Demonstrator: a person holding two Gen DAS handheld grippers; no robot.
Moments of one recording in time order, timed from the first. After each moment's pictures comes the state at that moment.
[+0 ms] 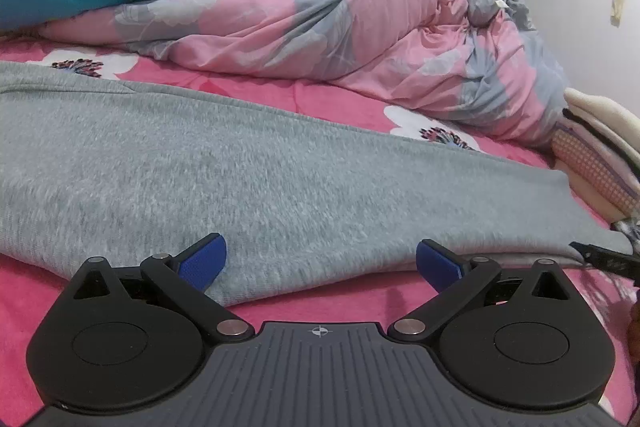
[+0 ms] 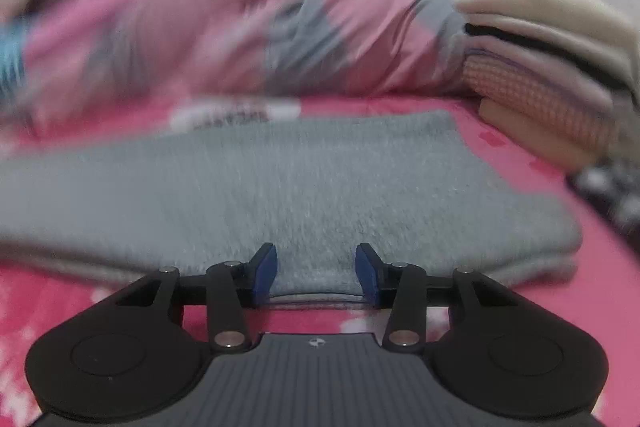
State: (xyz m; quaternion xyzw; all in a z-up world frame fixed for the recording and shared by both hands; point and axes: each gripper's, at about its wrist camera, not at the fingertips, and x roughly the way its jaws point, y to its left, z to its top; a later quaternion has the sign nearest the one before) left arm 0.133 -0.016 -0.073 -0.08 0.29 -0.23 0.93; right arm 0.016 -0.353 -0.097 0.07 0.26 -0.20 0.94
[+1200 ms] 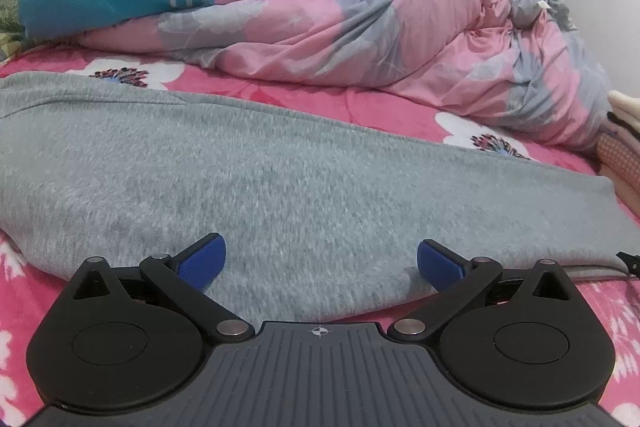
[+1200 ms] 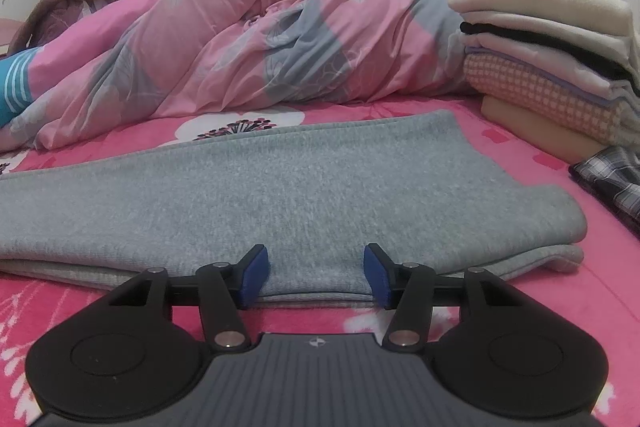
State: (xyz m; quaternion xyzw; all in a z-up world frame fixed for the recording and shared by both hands) left arm 0.143 -0.005 -0.072 -0.05 0.29 -0.16 0.94; right arm 0.014 -0.352 -0.098 0.07 0.25 -0.19 0.95
